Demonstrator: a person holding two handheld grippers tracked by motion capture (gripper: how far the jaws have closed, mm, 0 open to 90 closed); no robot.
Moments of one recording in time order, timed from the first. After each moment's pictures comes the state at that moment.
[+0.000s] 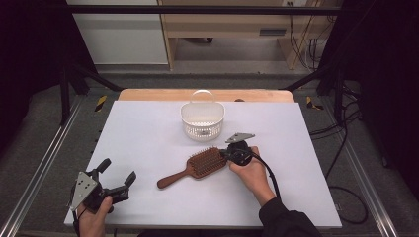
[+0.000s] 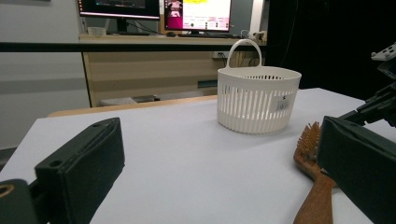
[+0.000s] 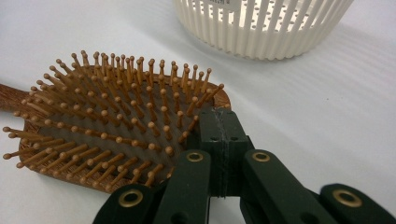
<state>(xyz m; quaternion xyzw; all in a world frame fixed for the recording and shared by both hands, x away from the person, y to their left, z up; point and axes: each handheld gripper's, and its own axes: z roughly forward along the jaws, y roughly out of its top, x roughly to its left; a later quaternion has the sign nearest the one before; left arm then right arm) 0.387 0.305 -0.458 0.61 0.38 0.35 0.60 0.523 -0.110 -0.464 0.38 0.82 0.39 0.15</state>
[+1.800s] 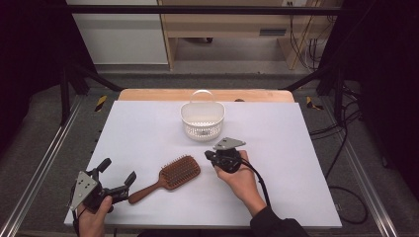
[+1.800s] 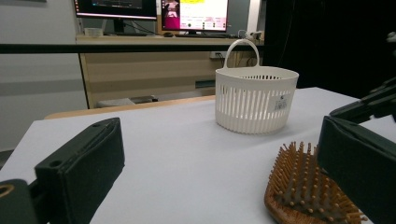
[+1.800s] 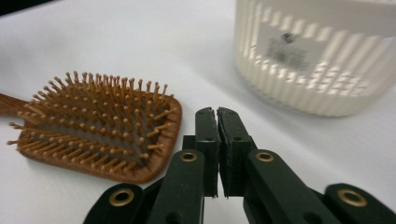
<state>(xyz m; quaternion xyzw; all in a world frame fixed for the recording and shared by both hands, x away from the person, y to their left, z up) 0.387 0.306 -0.458 0.62 0.37 0.35 0.60 0.491 -0.081 -0.446 0.34 0.81 0.46 0.17</state>
